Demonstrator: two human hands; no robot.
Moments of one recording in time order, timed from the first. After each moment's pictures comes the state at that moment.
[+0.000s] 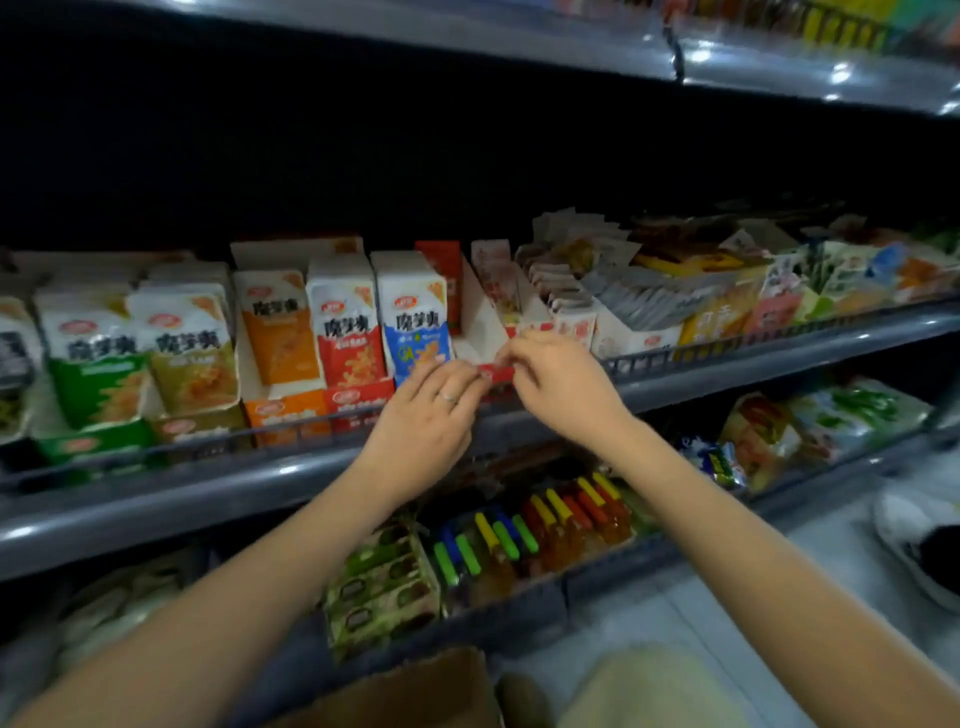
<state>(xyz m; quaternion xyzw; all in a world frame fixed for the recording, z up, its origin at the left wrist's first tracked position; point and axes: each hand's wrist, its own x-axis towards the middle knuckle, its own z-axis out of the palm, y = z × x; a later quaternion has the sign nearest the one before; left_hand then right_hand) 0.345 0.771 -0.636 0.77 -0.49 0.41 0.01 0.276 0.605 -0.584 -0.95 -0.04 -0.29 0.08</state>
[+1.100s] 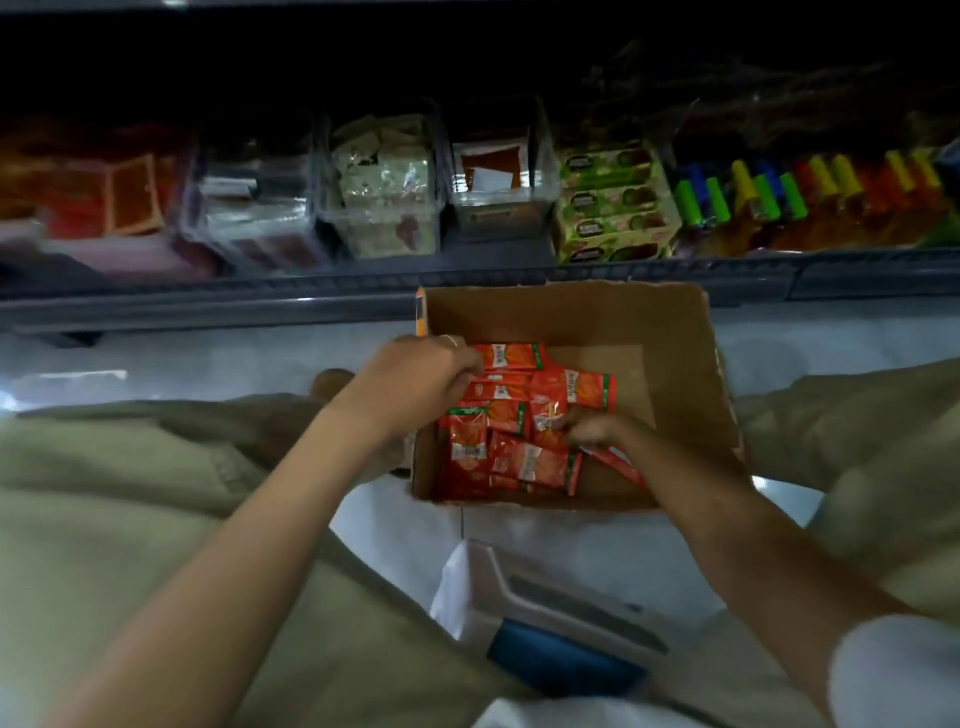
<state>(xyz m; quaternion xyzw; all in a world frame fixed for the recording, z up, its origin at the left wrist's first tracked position) 0.195 1.082 -0.835 0.92 -0.34 -0.16 0.11 0.171 0.822 -1.042 -0.80 0.11 0.51 0.29</state>
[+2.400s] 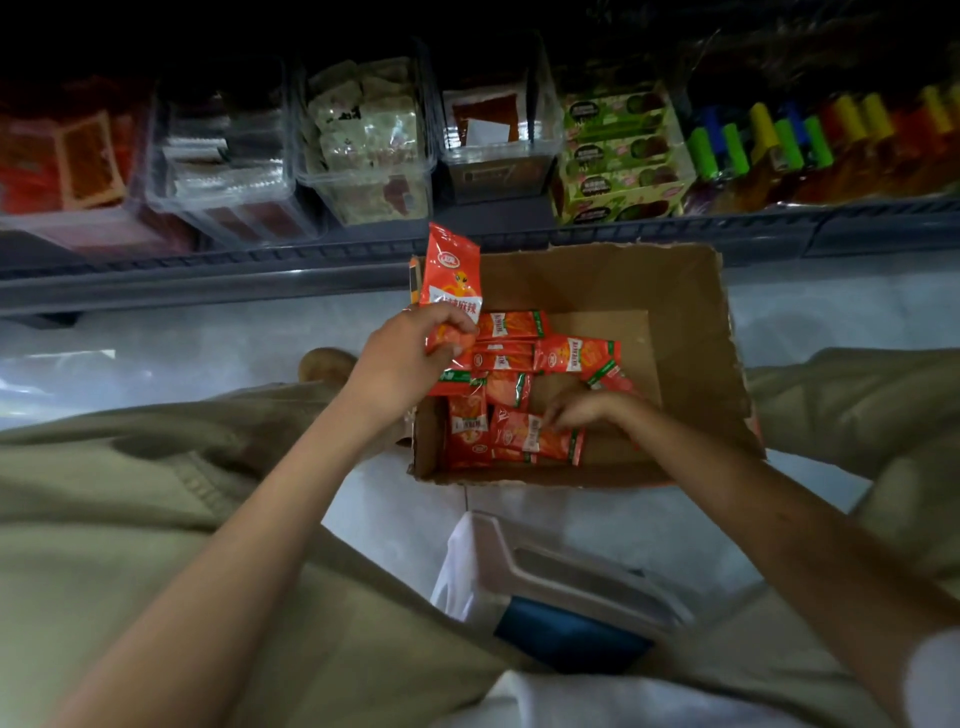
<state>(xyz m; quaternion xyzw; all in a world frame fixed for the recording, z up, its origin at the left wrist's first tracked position) 0.192 1.083 -0.853 0.90 -0.10 -0.22 0.37 0.172 0.844 -1.025 -0.80 -0.03 0.57 0.18</state>
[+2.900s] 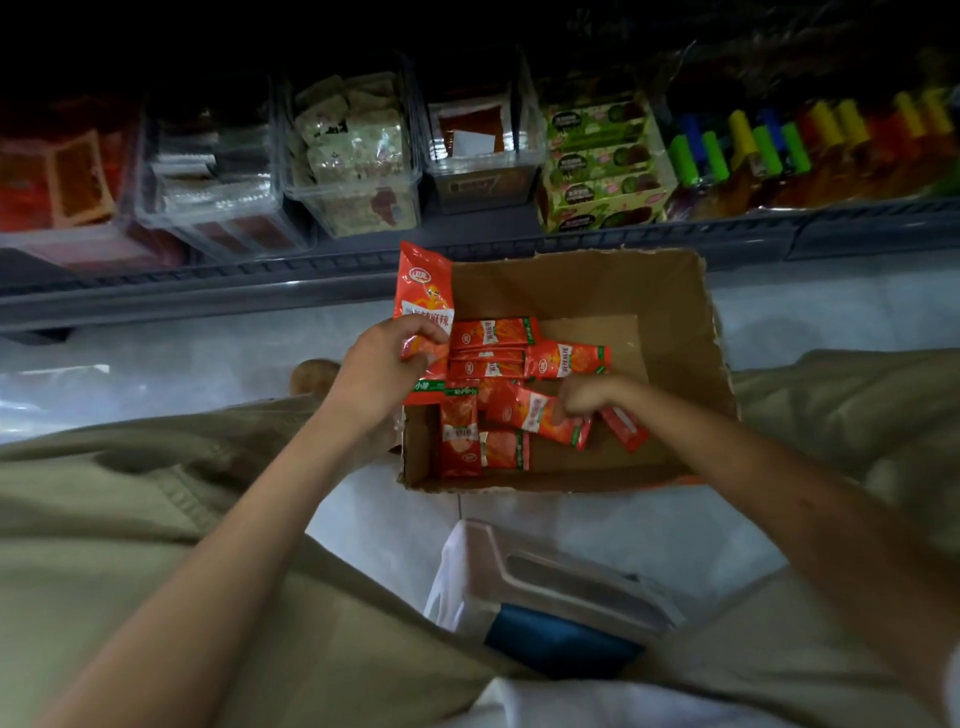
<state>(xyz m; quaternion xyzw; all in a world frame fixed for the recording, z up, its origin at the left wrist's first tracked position) 0.193 1.084 -0.852 0.90 -0.04 -0.22 0.38 0.188 0.828 -1.013 -0.80 0.05 0.55 0.23</state>
